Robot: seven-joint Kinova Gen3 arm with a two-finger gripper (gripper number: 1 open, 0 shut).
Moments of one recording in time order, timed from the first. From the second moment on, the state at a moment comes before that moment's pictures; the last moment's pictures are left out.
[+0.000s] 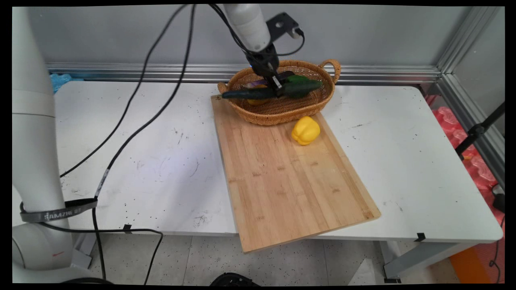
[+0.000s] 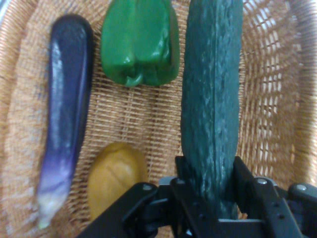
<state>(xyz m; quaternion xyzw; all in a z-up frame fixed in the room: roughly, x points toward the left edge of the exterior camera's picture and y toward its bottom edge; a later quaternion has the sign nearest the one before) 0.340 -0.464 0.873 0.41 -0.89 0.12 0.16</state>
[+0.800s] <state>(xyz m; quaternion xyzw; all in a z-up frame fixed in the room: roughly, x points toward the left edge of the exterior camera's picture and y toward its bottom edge) 0.355 -0.373 0.971 0.34 -0.91 0.11 0.23</state>
